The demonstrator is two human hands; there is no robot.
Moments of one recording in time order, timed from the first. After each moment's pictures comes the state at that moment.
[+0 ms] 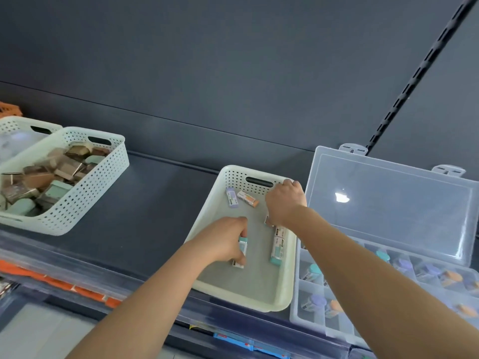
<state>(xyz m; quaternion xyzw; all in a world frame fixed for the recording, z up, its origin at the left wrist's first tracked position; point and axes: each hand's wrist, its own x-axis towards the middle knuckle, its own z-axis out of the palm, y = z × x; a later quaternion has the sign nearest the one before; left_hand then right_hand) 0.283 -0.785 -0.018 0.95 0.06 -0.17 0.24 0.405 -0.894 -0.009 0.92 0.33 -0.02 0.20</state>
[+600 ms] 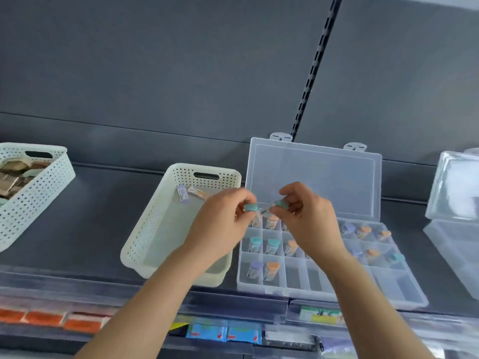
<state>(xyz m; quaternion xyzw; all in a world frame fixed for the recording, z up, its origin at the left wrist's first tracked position) 0.259 -0.890 0.037 0.91 -0.05 0.17 0.37 0.312 -1.058 0.038 0.90 0.20 0.14 -0.35</state>
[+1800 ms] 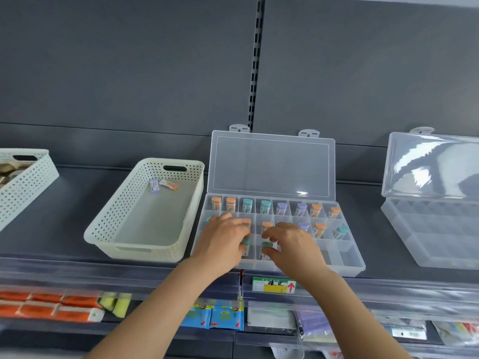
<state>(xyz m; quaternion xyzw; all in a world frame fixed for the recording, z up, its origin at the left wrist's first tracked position) 0.243 -0.993 -0.016 0.98 -0.12 0.10 0.09 0.277 -1.163 -0.022 0.94 0.28 0.06 -0.20</state>
